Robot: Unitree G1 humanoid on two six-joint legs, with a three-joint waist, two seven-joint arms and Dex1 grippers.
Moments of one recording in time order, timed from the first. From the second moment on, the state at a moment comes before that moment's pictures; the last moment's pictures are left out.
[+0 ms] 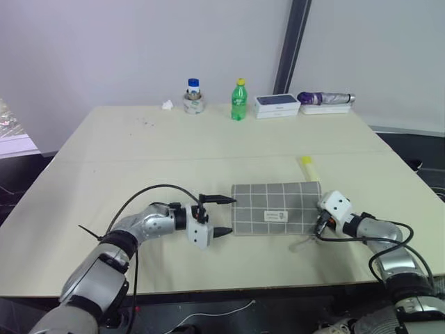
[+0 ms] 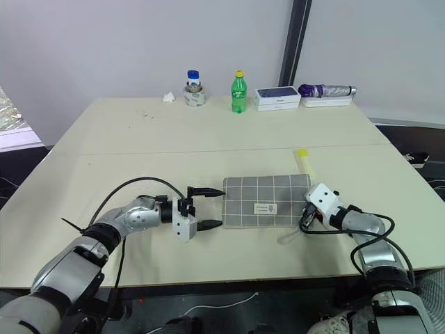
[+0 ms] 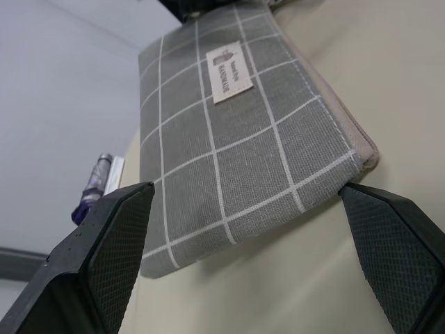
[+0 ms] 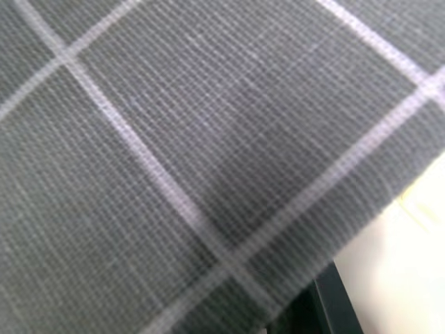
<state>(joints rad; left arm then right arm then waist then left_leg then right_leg) -0.82 0.47 -0.46 0.97 0.50 -1.28 -0.40 -0.42 -0.66 -0.04 0.60 0.05 -0.31 0.81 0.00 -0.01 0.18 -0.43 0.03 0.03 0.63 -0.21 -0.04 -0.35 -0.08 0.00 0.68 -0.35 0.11</state>
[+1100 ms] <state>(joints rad) -0.84 0.50 -0.50 0.90 0.73 -1.24 -0.17 -0.37 -0.69 -0.03 0.41 0.08 -0.19 0.85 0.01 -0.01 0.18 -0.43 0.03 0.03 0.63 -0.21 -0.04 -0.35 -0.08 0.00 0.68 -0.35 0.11</state>
